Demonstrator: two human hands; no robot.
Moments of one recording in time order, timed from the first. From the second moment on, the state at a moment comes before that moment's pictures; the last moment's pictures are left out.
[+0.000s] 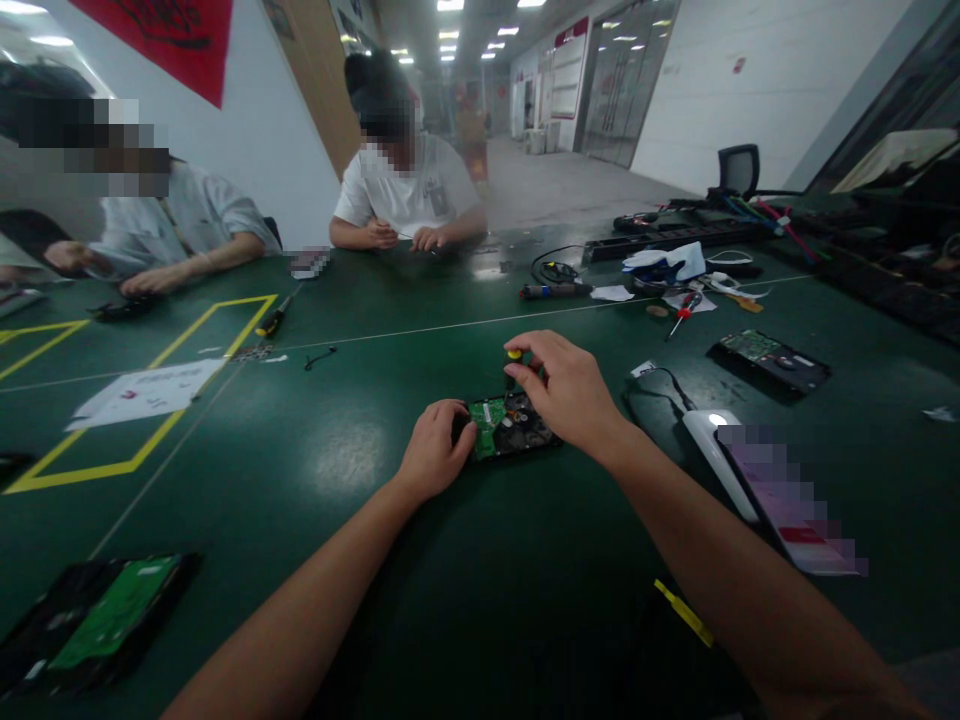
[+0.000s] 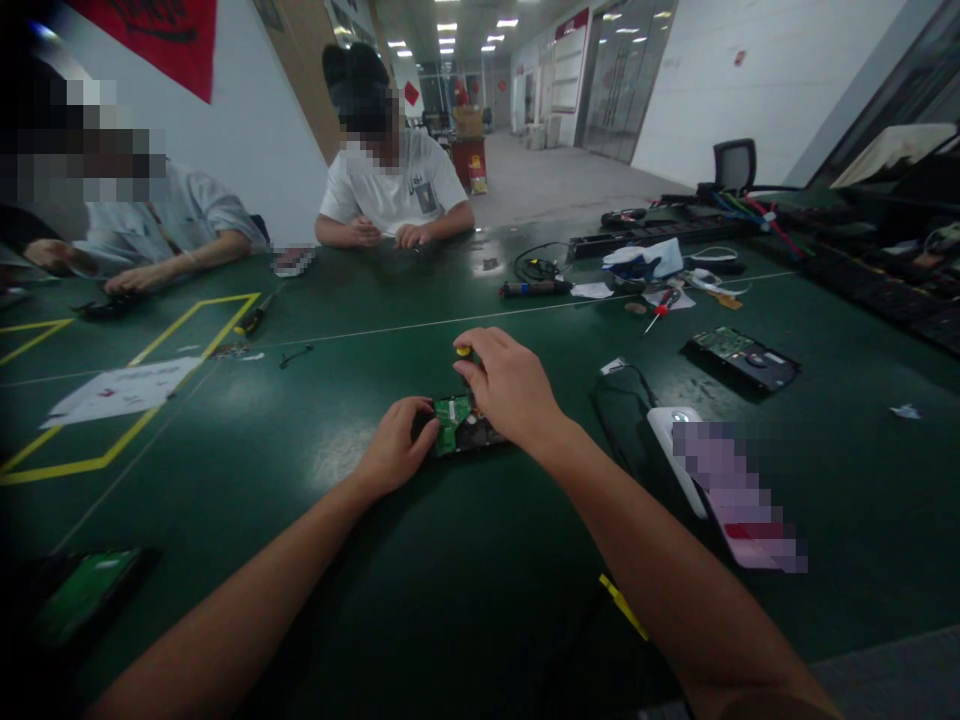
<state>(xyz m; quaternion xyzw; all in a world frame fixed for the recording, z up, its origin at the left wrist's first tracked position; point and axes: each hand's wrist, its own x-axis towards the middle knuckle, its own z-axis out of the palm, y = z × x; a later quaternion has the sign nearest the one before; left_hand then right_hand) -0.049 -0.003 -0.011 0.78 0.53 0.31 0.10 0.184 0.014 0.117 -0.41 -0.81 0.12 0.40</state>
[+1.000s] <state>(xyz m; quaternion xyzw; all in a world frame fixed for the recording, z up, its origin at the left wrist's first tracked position) -0.050 -0.003 -0.012 0.78 0.53 0.31 0.10 0.183 0.016 0.115 -0.42 -0.81 0.06 0.40</state>
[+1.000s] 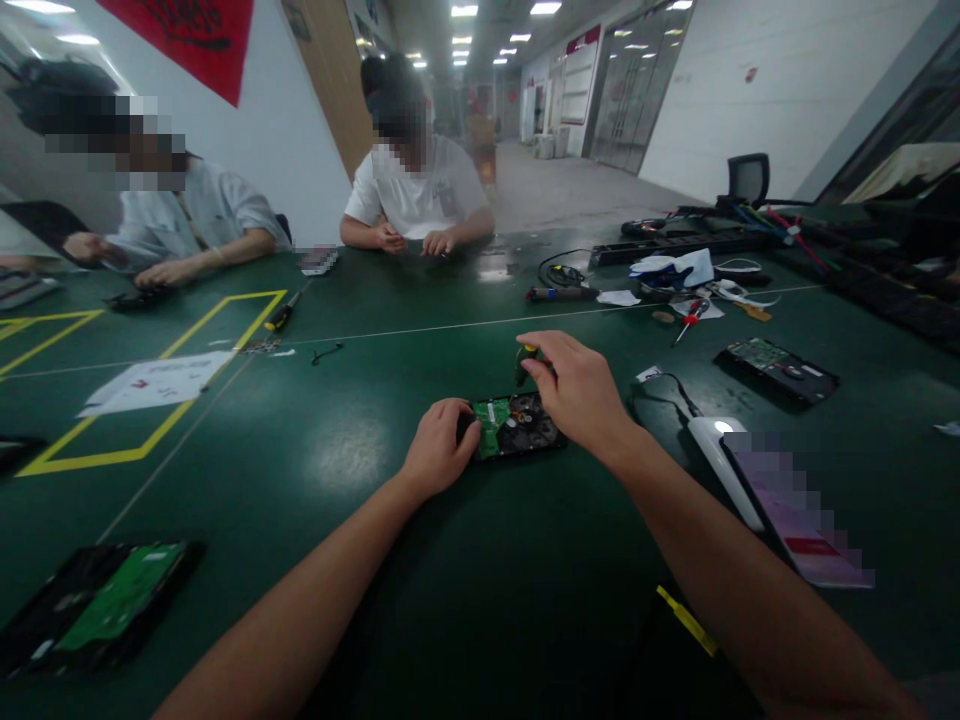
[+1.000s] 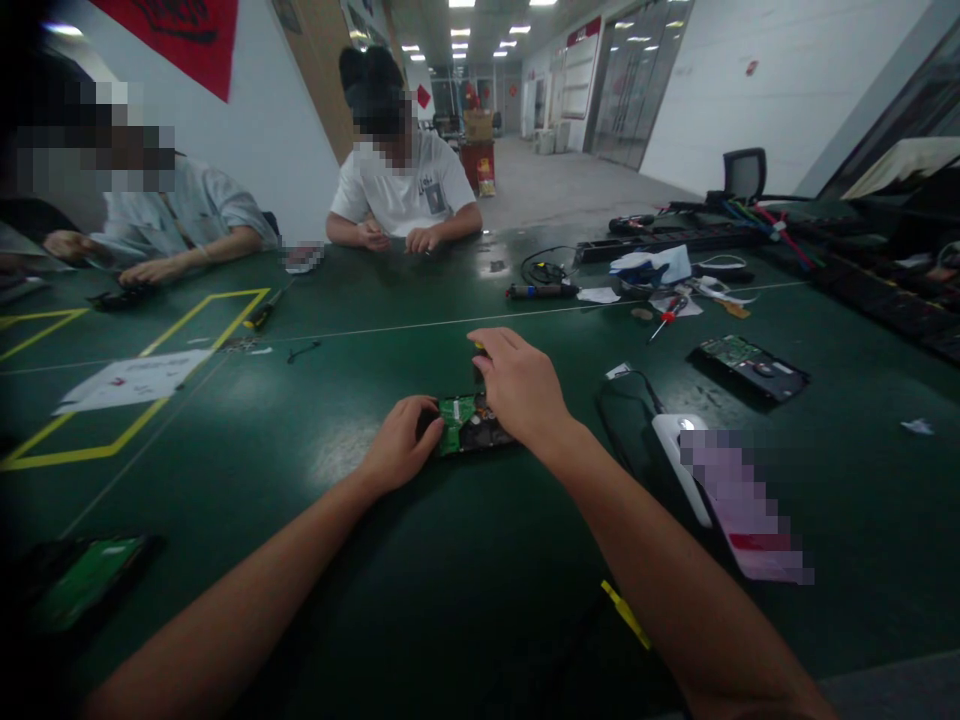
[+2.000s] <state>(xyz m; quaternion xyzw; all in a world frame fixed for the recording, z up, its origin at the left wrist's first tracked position) -0.050 -0.003 -0.010 0.78 0.53 0.31 0.10 0.186 0.021 0.106 -0.44 -0.75 0.25 0.42</state>
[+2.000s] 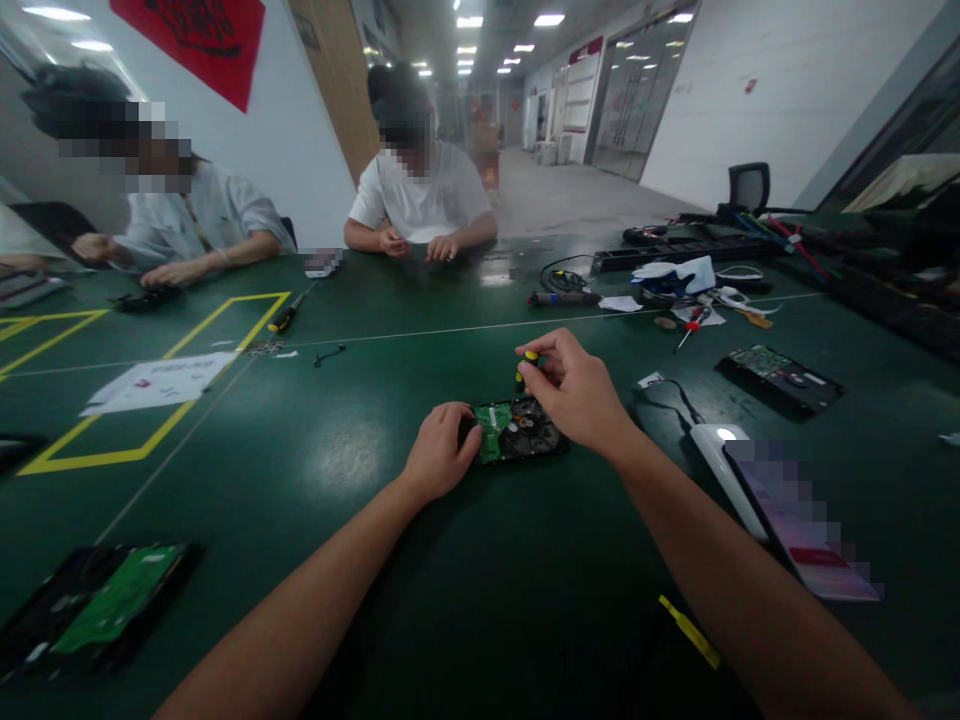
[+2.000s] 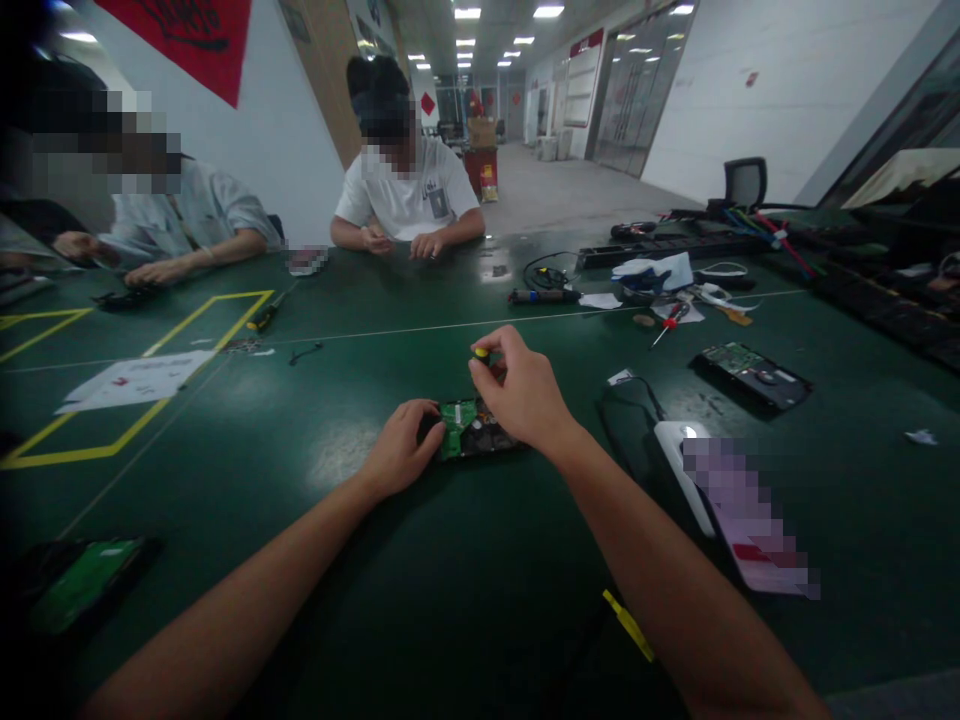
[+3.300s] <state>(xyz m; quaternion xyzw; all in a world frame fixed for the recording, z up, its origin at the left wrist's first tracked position) -0.049 -0.004 -0.007 0.78 0.53 0.31 0.10 0.181 0.030 0.107 -0.40 -0.56 0.56 0.46</state>
